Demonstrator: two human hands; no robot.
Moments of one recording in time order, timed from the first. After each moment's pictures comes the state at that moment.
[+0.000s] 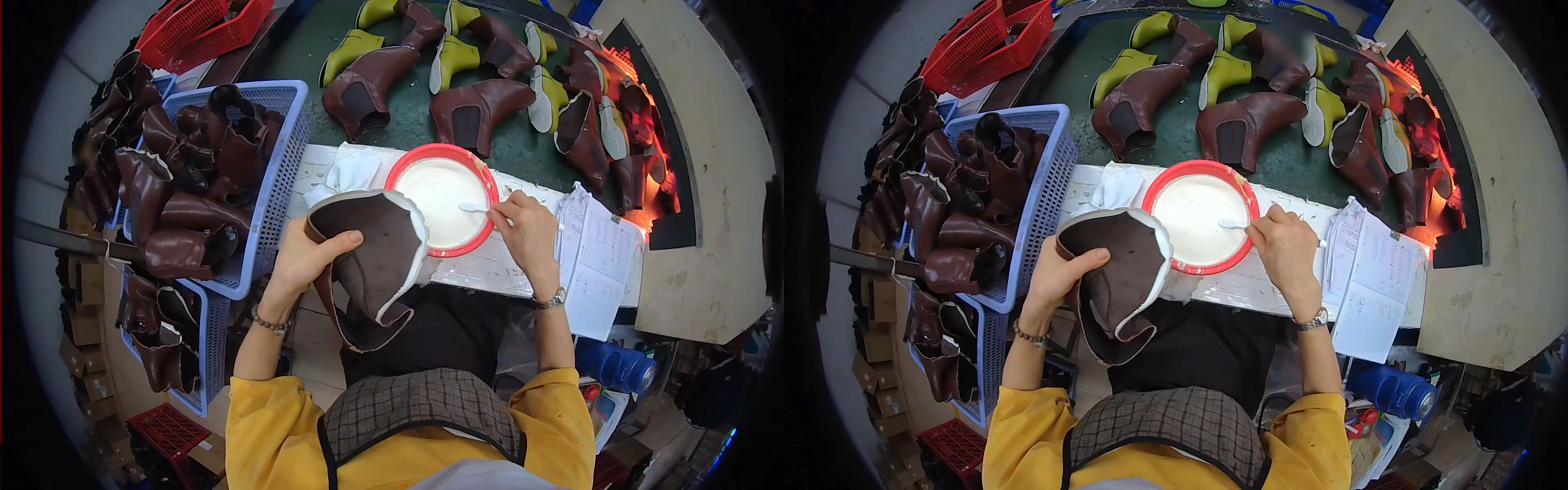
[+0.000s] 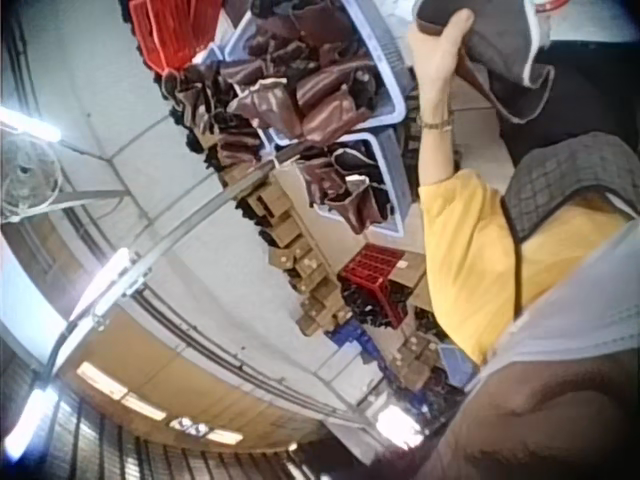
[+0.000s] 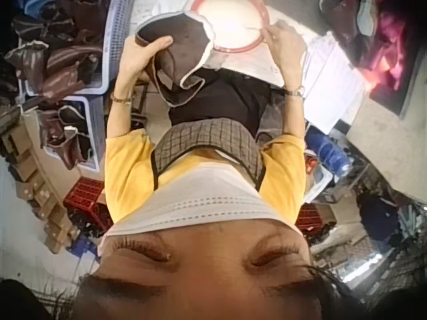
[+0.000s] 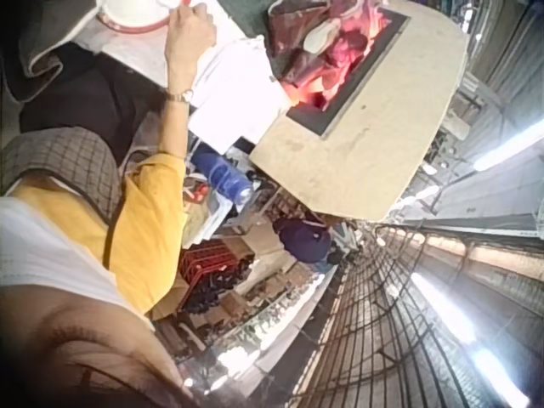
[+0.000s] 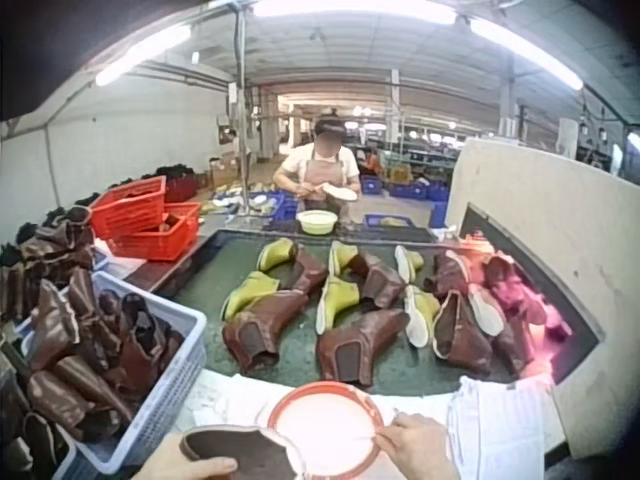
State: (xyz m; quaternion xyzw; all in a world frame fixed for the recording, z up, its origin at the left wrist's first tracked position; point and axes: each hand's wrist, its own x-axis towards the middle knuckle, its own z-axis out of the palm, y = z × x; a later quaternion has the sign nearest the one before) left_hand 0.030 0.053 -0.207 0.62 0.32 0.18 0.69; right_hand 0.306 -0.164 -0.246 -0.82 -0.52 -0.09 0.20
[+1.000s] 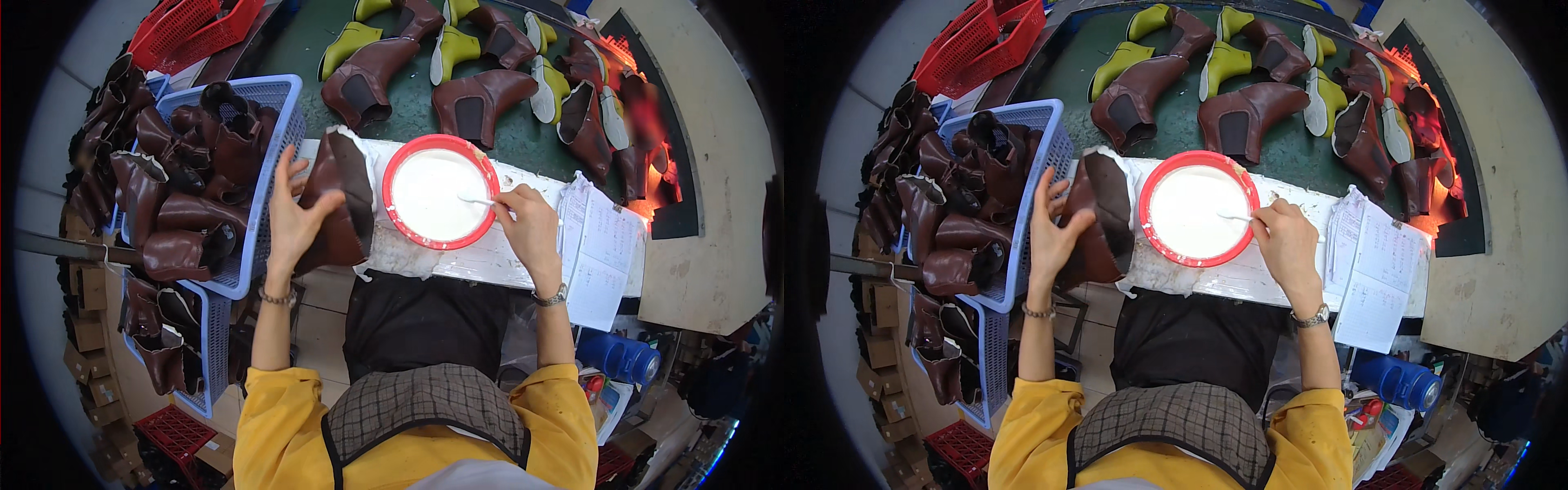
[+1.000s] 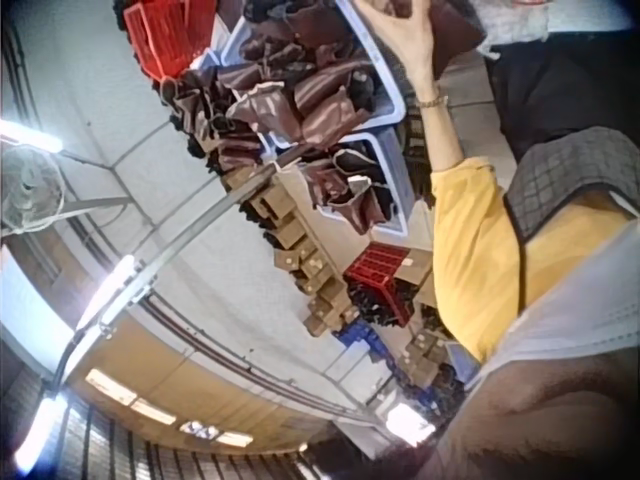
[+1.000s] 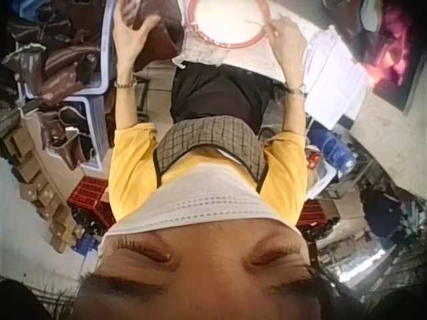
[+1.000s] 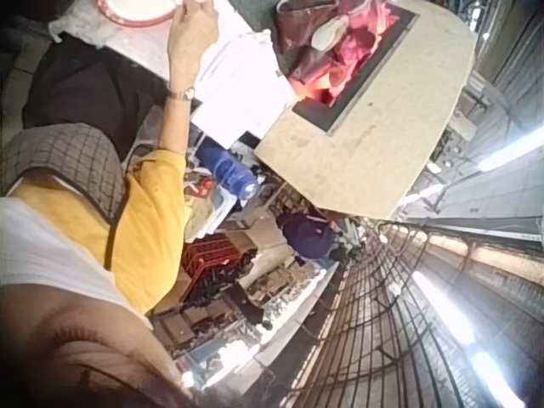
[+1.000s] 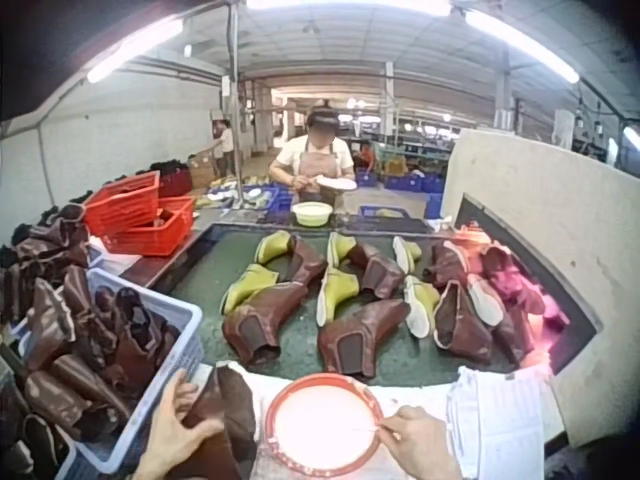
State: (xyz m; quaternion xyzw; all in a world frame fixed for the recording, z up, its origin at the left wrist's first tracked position) left_hand 0.036 0.093 -0.244 0.78 0.35 0.32 0.42; right_hand 0.296 -0.164 -0.249 -0.85 -0.46 -0.03 0.26
